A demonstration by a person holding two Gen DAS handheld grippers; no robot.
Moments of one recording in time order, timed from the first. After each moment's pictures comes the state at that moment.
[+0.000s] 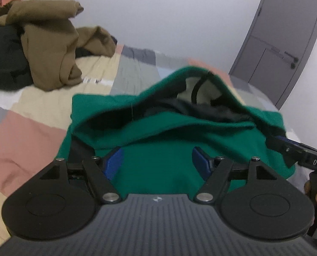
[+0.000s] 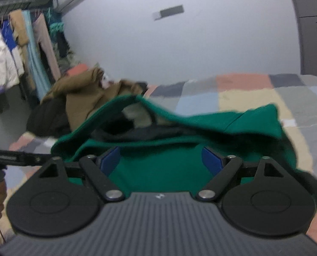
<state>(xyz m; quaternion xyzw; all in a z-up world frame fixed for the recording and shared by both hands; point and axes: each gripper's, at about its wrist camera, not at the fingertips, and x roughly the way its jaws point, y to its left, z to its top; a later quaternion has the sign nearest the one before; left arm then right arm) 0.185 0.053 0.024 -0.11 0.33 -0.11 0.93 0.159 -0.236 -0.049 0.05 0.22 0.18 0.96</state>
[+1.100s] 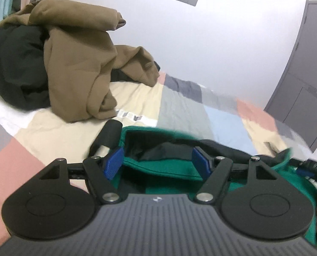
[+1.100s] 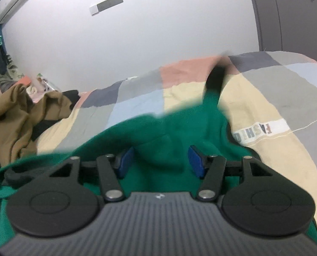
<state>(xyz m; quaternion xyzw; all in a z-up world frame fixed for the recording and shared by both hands) 0.305 0.113 -0.008 -0.16 0.26 -0.01 0.95 0.320 -0.276 -0.088 0.11 0.24 0.03 0.96</state>
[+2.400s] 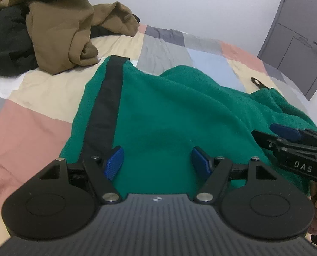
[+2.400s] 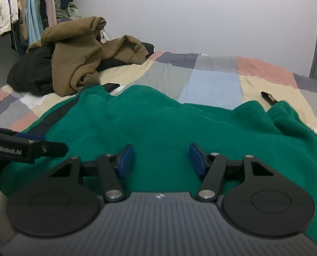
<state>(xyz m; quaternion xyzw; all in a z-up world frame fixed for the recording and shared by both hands) 0.254 0.064 -0.037 -0.09 0.37 -0.05 0.92 0.239 -0.154 -0.099 -0.05 0.28 0.16 0.95</state>
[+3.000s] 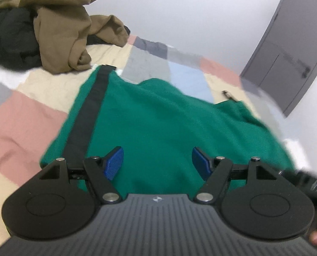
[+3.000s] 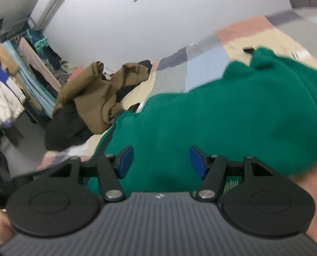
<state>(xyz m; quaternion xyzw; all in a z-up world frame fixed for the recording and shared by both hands) 0.175 0.057 0.023 -0.16 0.35 -0.08 0.92 0.144 -0.220 -0.071 0.22 0.30 0.18 0.91</state>
